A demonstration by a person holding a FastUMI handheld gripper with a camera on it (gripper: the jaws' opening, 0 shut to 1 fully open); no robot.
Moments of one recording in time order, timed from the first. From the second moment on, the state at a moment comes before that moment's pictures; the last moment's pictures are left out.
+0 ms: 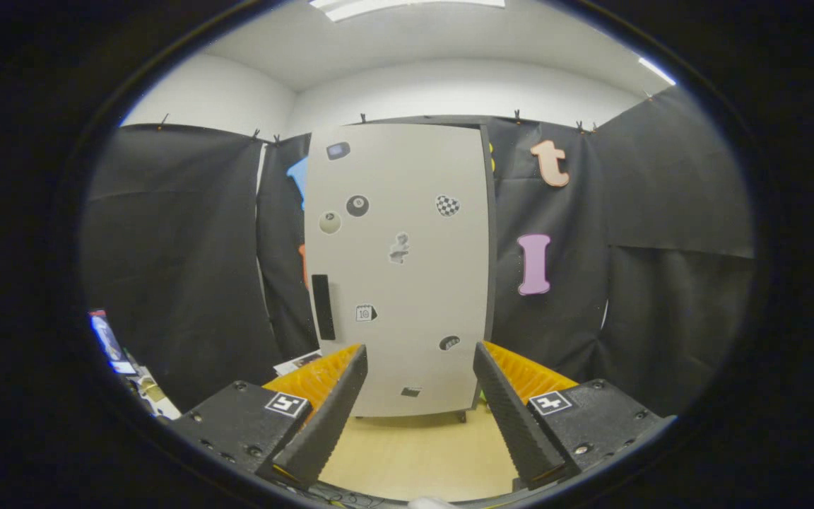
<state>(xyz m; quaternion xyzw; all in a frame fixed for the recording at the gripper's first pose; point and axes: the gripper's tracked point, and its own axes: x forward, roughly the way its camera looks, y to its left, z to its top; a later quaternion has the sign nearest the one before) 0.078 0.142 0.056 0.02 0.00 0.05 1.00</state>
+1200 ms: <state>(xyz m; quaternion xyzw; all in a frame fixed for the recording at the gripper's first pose) 0.075 0.145 0.057 0.03 0.00 0.07 1.00</state>
